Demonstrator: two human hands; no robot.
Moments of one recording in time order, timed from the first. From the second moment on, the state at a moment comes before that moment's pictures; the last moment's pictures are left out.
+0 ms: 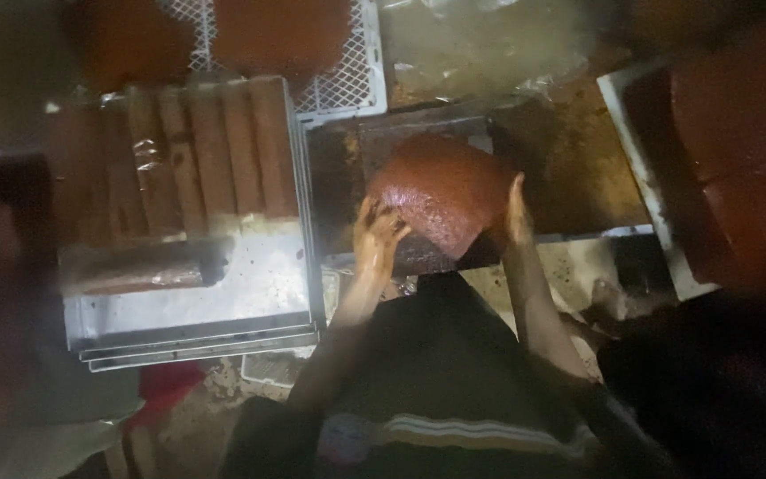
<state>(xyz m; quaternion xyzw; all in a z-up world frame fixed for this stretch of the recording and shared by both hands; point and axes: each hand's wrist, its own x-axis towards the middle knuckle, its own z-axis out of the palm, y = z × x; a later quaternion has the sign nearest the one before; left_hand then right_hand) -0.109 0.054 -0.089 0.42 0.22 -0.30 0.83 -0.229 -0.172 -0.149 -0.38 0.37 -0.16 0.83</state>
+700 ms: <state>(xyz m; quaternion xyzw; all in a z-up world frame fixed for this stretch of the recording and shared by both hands) -0.148 0.130 -0.137 0.91 -0.25 -0.10 0.33 -0.202 -0.142 -0.131 -0.95 0.20 -0.14 0.22</state>
